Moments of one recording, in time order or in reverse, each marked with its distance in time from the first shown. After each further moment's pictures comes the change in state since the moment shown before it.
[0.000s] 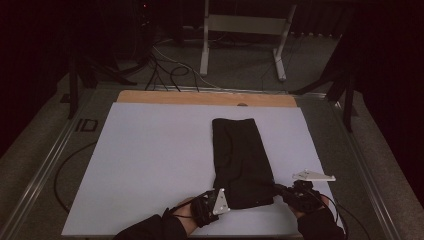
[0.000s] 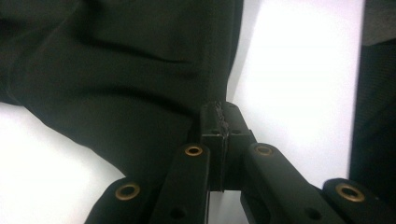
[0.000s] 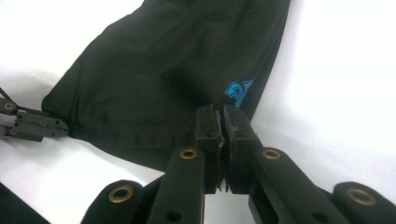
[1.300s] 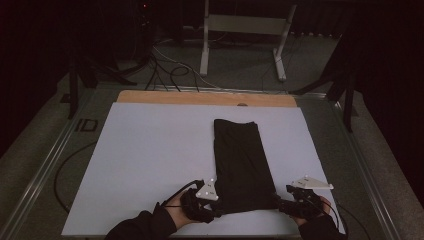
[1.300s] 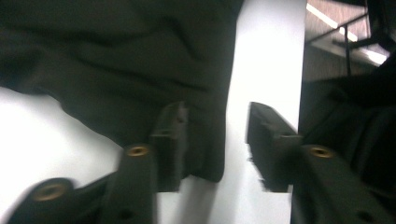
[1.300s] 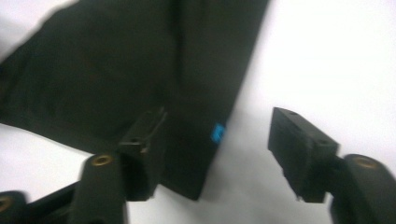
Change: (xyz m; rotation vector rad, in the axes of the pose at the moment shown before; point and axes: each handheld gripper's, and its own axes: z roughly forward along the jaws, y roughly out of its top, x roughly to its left) left arm 0.029 -0.007 -0.027 -0.124 -0.180 -0.139; right arm -0.001 -0.018 0.006 0.005 -0.103 -0.086
